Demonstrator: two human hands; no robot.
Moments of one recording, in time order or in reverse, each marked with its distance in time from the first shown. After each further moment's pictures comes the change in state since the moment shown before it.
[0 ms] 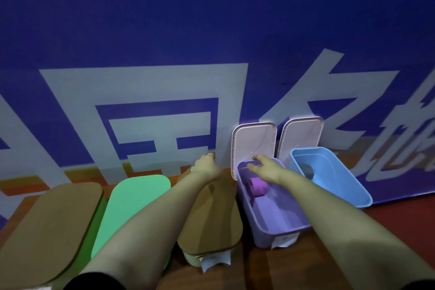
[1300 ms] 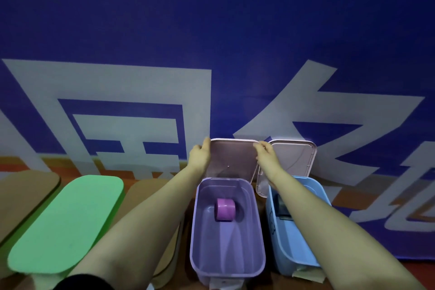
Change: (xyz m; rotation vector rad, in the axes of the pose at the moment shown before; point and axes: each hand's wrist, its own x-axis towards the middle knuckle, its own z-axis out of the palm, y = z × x) left_hand 0.063 0.129 0.061 -0.798 0.328 -0.264; right_hand 0.109 0.081 -0.091 0.828 0.106 -0.034
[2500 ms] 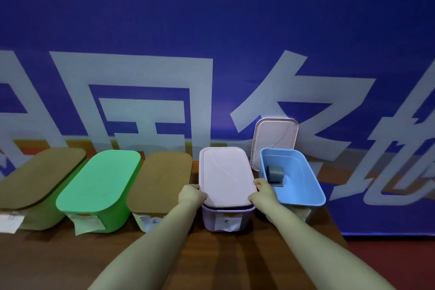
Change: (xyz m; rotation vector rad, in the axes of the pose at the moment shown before) left_hand -0.113 -0.150 -0.054 0.422 -0.064 -0.028; right_hand -0.172 0.108 -0.015 -0.439 -0.007 0.066
